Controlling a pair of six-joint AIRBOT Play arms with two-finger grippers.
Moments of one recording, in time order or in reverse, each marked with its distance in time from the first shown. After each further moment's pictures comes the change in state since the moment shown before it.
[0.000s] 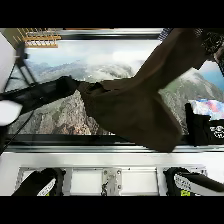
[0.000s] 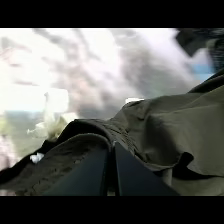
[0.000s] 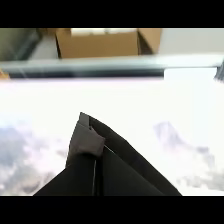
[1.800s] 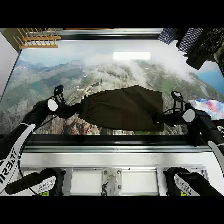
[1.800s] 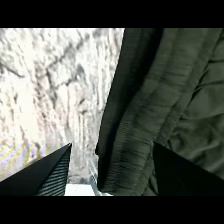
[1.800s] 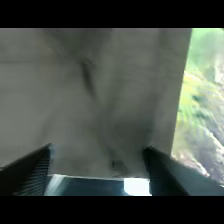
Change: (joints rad) left arm 0.188 -0.439 -0.261 0.006 0.083 0.231; right arm 0.002 0.292 -1.200 -0.094 -0.060 0.068
